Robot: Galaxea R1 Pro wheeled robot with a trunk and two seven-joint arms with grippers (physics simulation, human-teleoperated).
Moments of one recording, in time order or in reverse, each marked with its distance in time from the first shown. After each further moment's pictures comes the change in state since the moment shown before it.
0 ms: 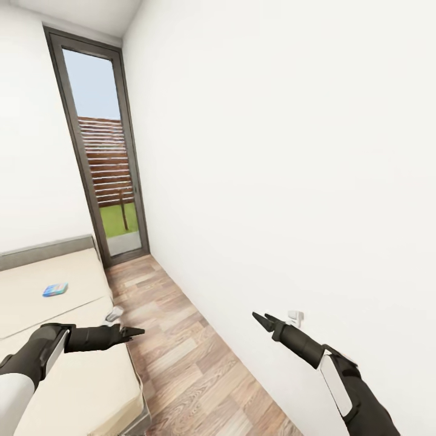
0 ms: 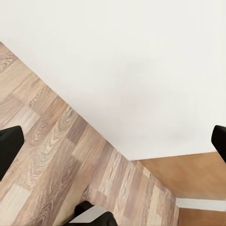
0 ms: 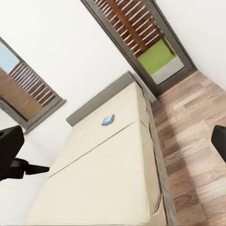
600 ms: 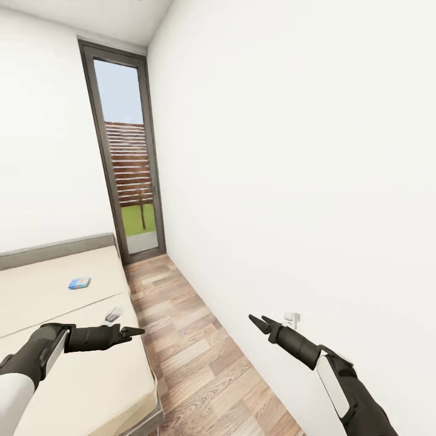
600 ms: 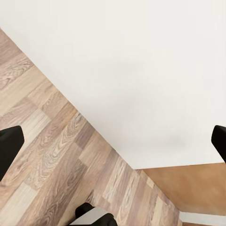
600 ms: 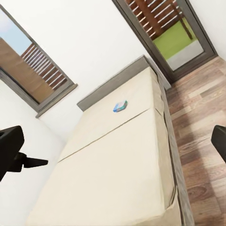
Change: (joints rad) left arm 0.000 0.000 0.000 0.000 0.000 0.000 0.001; right arm 0.000 -0.001 0.041 0.009 -0.008 -0.001 -0.027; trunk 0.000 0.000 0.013
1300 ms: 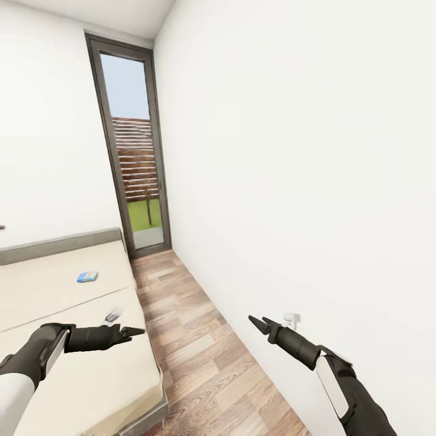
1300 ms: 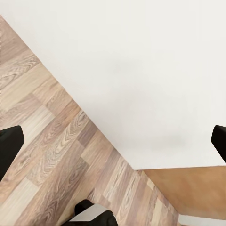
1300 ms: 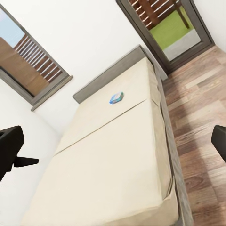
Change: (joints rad) left arm 0.000 0.000 0.000 0.000 0.000 0.000 0.000; right arm 0.000 0.001 0.006 0.002 0.010 -0.002 -0.036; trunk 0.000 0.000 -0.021
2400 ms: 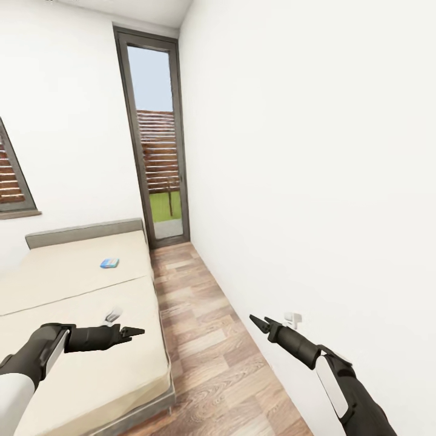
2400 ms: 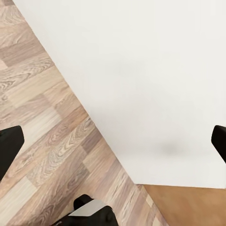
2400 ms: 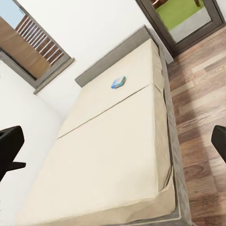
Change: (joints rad) left arm 0.000 -0.001 0.001 0.000 -0.001 0.000 0.001; right arm 0.000 0.001 0.003 -0.004 0.001 -0.008 -0.055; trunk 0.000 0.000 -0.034
